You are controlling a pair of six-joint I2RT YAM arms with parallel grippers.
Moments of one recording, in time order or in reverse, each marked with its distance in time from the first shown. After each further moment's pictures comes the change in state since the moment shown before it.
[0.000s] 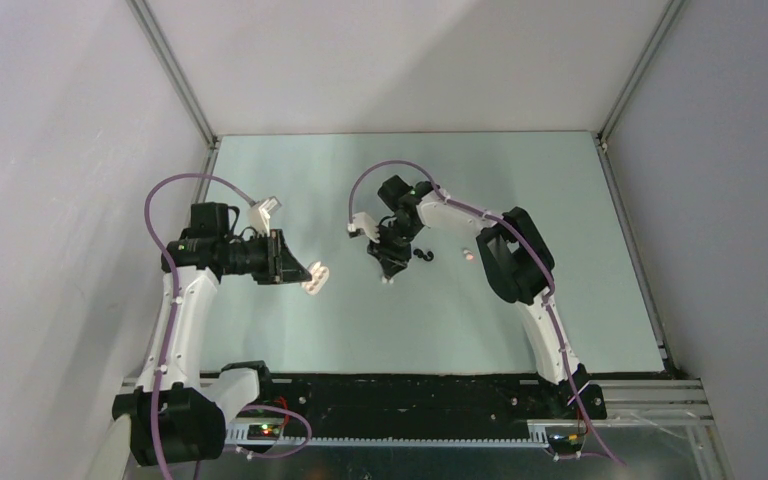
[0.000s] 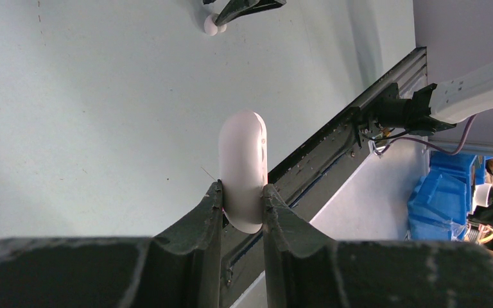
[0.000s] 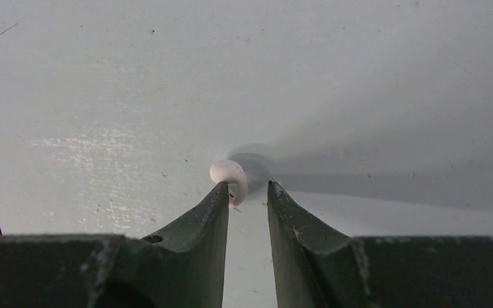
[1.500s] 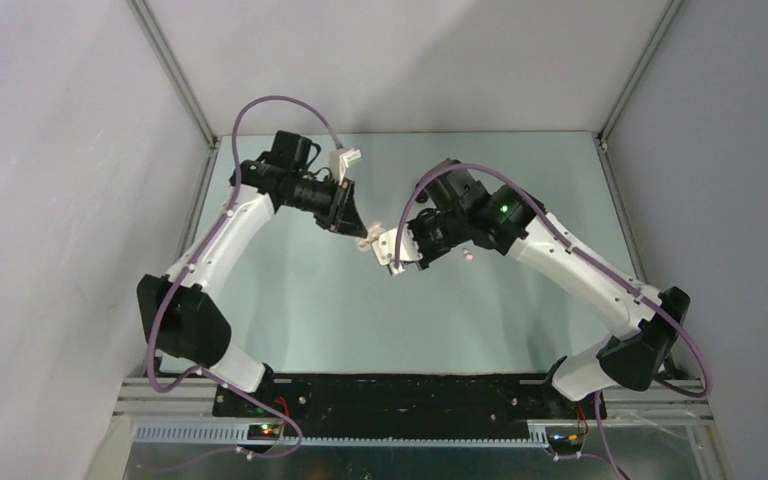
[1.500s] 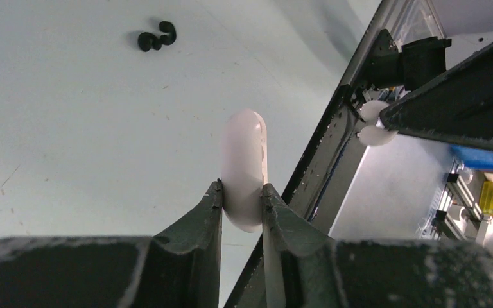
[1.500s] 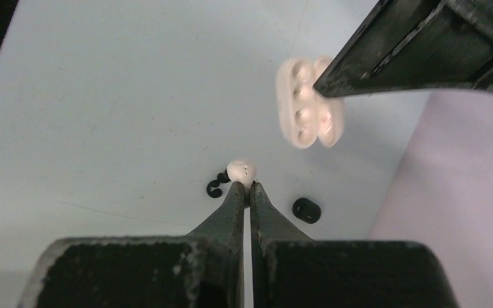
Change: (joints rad) left arm -0.408 0.493 0.505 0.071 -0.025 0.077; right arm 0.131 -0.776 -0.187 -0.136 0.193 -0.474
